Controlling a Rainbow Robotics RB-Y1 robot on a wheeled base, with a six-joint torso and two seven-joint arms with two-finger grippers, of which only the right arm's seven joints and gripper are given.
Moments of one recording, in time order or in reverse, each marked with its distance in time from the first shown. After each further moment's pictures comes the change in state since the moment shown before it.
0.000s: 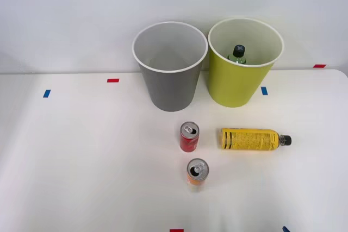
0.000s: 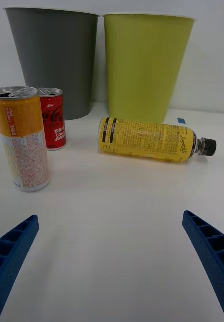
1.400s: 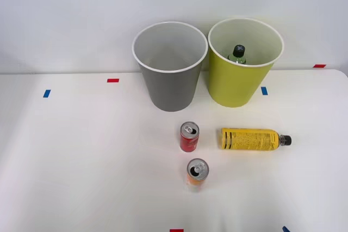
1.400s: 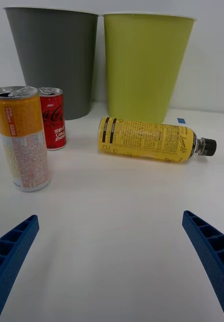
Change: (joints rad) arm 0.000 0.000 0.000 0.000 0.000 0.000 0.000
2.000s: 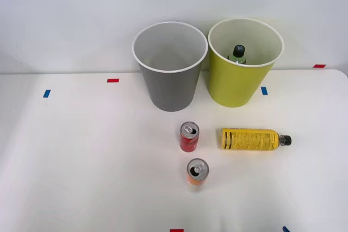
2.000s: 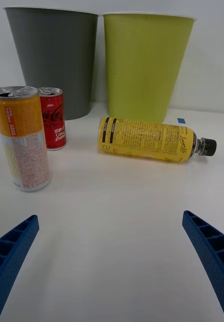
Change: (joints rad) arm 0.000 0.000 0.000 0.000 0.000 0.000 0.000
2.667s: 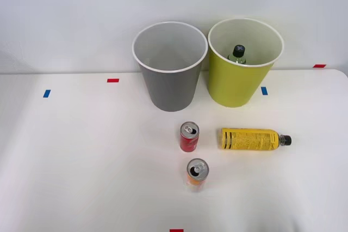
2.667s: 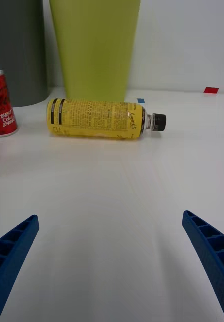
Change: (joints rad) arm -0.006 -0.022 -0.088 0.037 -0.122 0.005 -0.043
